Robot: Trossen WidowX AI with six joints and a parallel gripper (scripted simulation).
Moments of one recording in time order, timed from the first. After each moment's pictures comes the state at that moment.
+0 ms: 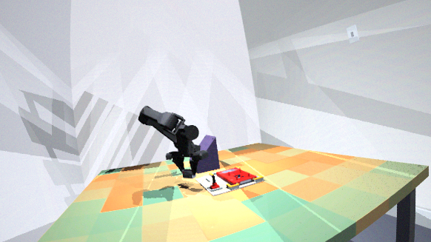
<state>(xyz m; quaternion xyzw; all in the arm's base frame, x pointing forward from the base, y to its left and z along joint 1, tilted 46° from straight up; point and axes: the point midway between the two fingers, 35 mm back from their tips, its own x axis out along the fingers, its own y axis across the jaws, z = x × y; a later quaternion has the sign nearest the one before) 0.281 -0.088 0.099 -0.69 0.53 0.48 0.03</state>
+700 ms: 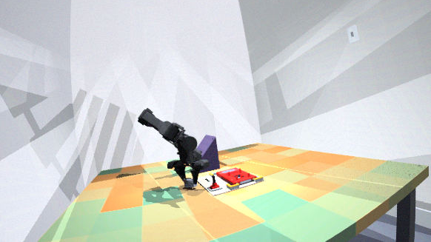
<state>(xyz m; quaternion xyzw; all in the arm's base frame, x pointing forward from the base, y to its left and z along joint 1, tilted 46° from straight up) 0.280 -0.117 0.071 -0.69 0.54 0.48 0.03</state>
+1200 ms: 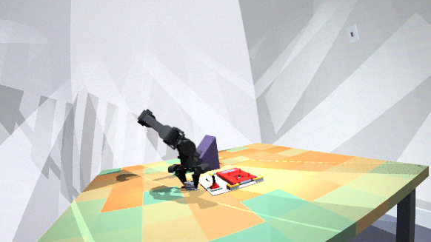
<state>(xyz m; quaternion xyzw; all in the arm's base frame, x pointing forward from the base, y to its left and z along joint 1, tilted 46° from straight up) 0.282 -0.130 0.058 -0.70 0.53 0.48 0.03</state>
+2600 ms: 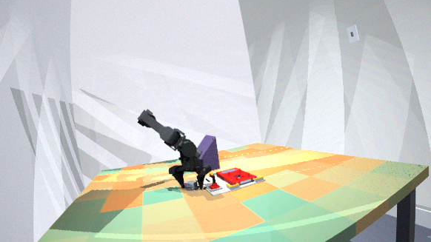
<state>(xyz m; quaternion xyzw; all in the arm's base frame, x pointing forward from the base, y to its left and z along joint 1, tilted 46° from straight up) 0.281 -0.132 0.053 -0.70 0.53 0.48 0.02</state>
